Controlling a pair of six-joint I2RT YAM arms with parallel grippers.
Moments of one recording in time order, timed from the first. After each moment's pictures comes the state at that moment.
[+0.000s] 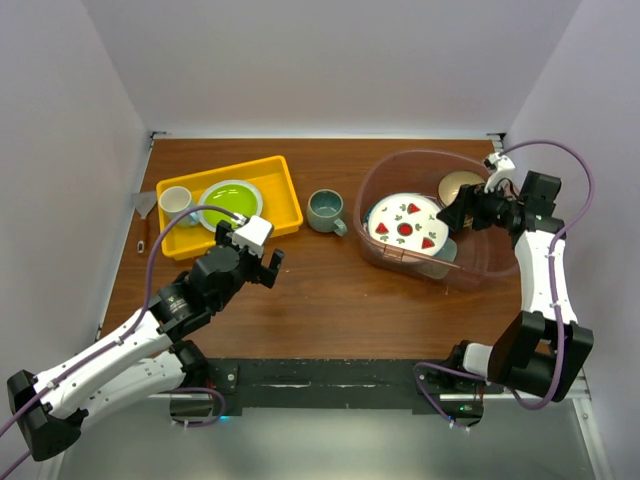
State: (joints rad) left arm -0.83 0.74 0.66 -0.28 -0.43 -0.01; right arm -0.33 1.27 1.04 -0.52 -0.78 -0.21
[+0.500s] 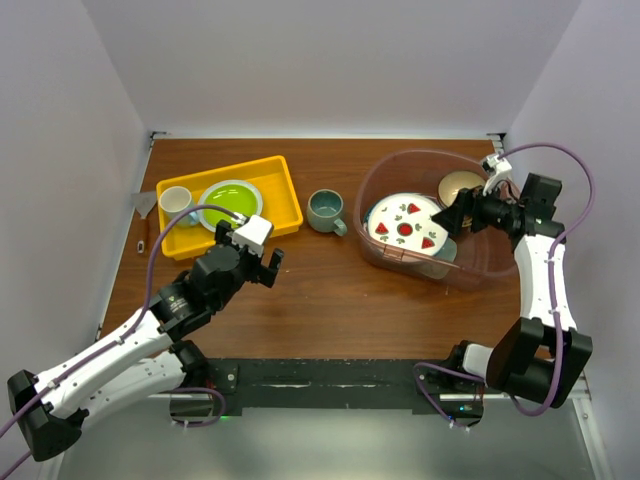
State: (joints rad) left arm -0.82 0.74 0.66 -0.28 -0.43 -0.01; right arm -0.33 1.23 1.02 -0.51 -0.90 -0.25
